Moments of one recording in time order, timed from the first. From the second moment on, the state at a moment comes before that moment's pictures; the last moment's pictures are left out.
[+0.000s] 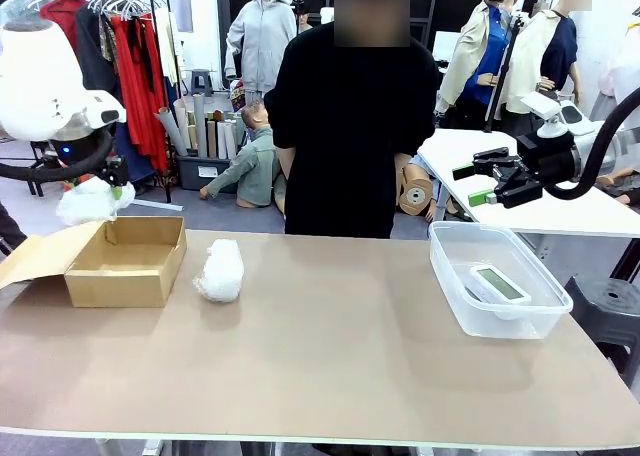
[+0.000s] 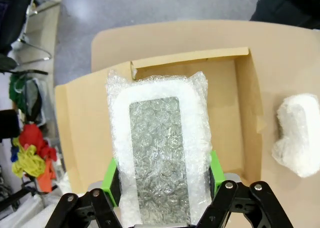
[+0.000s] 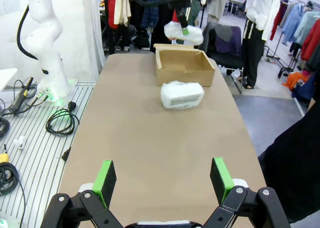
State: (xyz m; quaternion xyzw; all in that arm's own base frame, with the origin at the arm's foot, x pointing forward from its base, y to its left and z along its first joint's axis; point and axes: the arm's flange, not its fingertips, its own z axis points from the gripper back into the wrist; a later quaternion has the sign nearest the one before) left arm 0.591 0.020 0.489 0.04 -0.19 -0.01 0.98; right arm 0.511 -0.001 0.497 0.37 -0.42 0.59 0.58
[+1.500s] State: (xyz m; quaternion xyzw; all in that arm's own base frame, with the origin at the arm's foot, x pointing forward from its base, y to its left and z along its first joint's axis) left arm 0.622 0.035 0.352 0.04 -0.18 -0.02 0.98; right arm 0.511 -0.001 0.497 0.37 -0.42 0.59 0.58
